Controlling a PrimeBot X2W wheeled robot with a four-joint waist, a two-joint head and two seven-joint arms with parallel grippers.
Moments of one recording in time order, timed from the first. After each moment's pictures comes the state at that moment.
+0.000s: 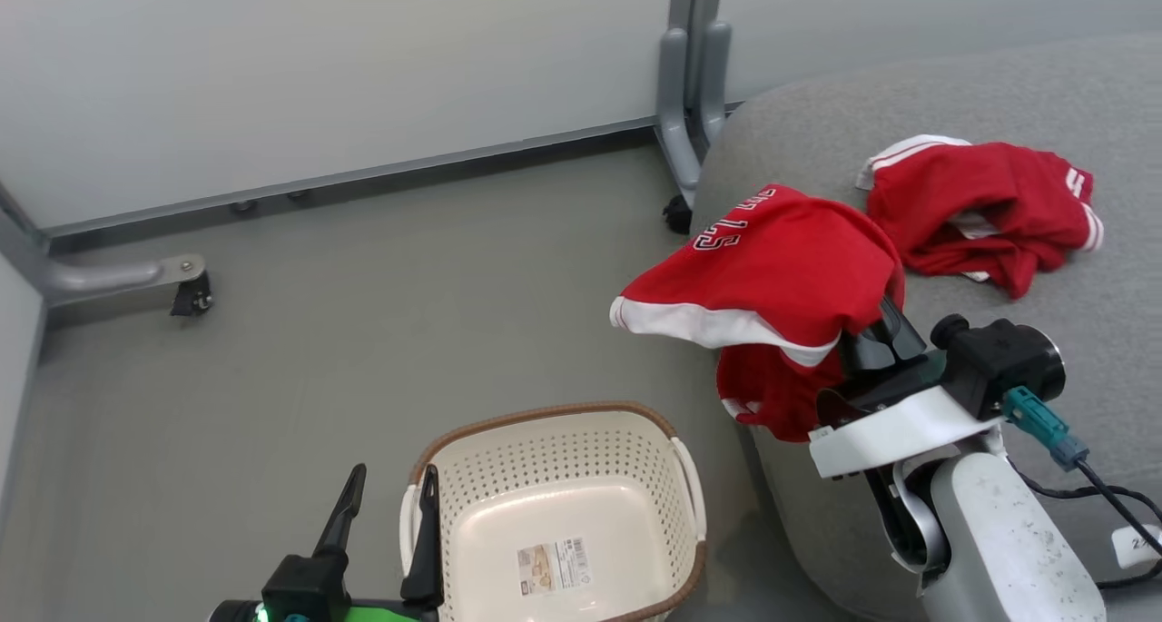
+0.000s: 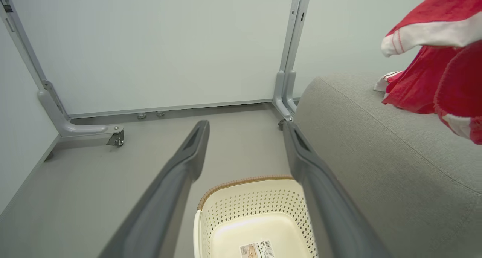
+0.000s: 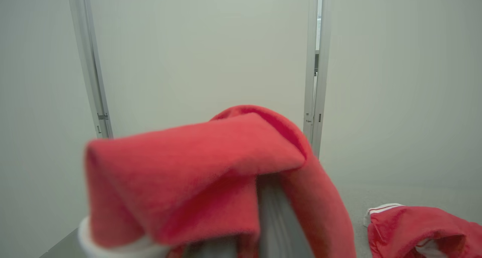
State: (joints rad) left arm 0.09 0.05 -0.21 0.17 -0.20 0.00 -0.26; right arm -0.24 -0.10 0.20 0.10 0.18 0.13 -0.26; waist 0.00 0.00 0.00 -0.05
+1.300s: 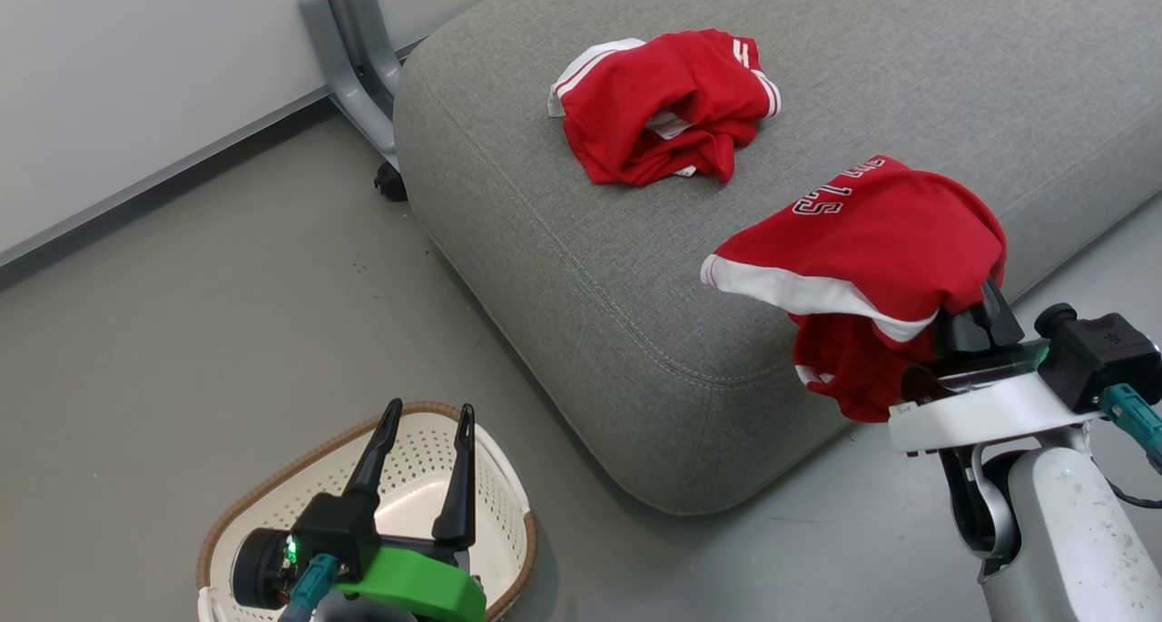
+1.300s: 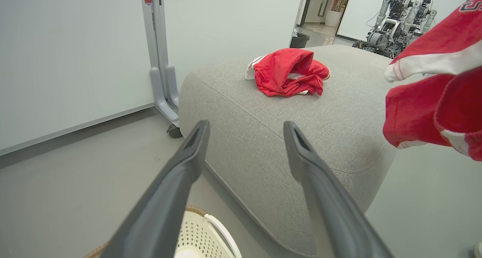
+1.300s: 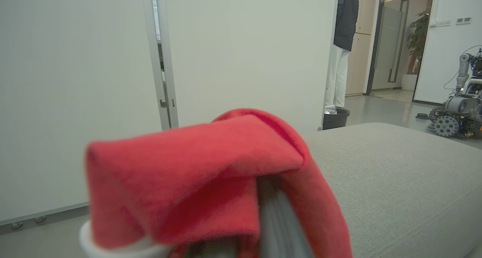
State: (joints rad) left arm -0.03 0.05 -0.29 0.19 -0.23 0.00 -0.26; right arm -0.21 -0.12 0.04 0.06 0.17 0.13 -0.26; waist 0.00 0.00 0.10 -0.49
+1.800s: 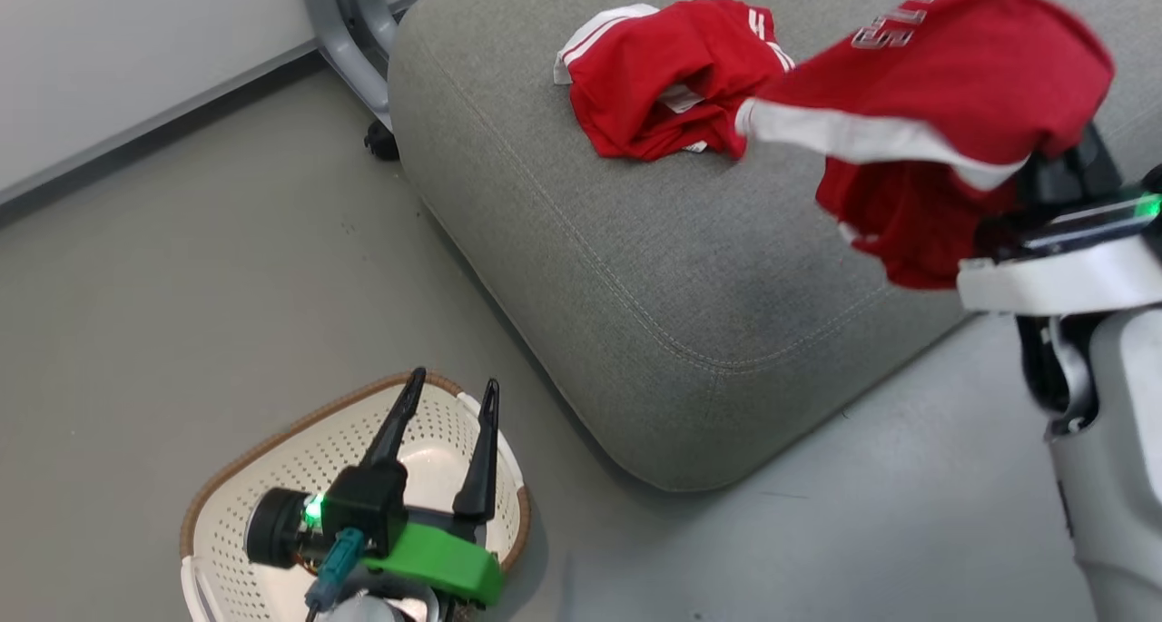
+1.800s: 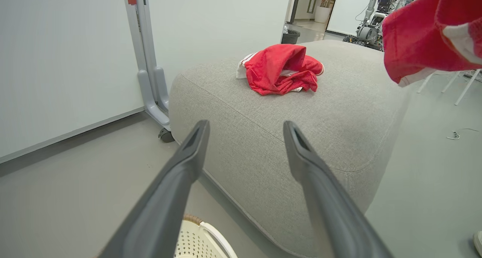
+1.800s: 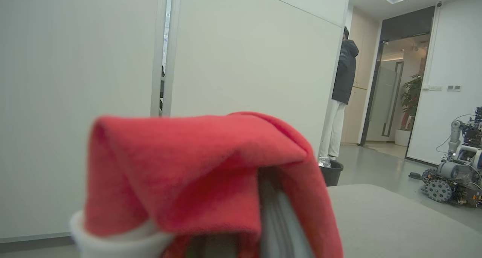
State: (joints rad) left arm -0.07 0.05 -0.33 0.19 -0.17 0.00 -0.26; right arm -0.43 -0.22 0.03 0.03 0.18 0.13 -0.26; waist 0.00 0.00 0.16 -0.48
